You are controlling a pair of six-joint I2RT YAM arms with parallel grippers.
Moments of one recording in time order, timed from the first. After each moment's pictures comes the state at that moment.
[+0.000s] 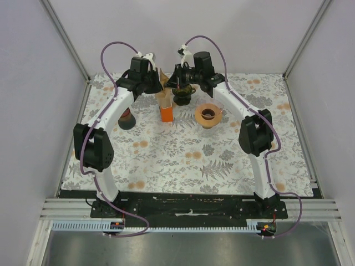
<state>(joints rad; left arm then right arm) -0.32 1.85 1.72 -0.49 0.12 -0.32 0.48 2.23 2.09 -0.21 -0.66 0.36</state>
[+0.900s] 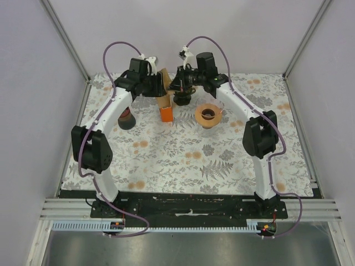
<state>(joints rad) -0.32 1.85 1.72 -0.59 0.15 -0.23 0.47 2.18 2.03 -0.26 -0.68 0.29</state>
